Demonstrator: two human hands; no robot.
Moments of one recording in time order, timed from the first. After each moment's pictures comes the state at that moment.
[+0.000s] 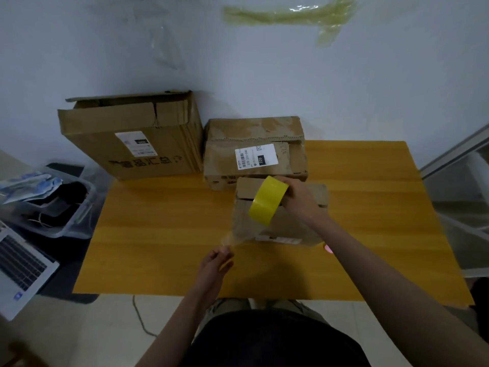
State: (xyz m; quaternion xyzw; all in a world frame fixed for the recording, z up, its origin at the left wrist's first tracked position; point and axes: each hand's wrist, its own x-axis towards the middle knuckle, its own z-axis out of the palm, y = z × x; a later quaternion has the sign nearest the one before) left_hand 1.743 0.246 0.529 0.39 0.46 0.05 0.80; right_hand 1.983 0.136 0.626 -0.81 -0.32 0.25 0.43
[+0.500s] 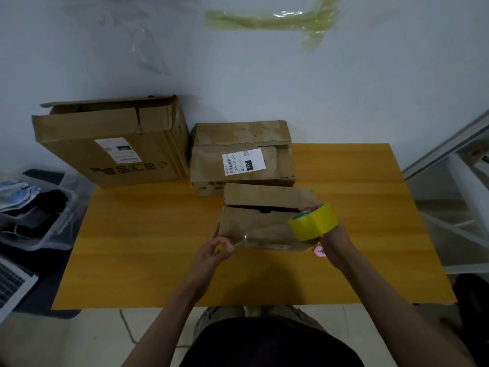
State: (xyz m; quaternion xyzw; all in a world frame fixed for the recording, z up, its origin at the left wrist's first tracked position) left_hand 1.777 0.256 0.563 0.60 0.29 0.02 0.74; right_hand 1.977 0.037 0.605 -0.71 0.04 0.32 0.63
